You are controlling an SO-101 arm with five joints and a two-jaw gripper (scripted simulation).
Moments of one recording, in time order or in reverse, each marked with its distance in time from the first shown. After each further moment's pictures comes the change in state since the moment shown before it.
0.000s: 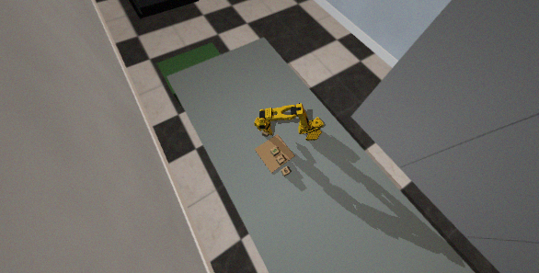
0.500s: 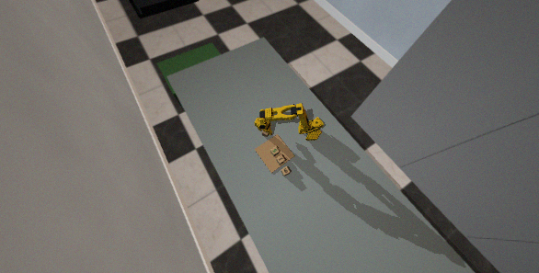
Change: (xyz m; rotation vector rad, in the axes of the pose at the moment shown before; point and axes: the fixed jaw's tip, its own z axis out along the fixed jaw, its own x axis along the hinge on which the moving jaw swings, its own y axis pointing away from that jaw) arm -0.001 -0.001 0.001 0.004 -0.002 0.000
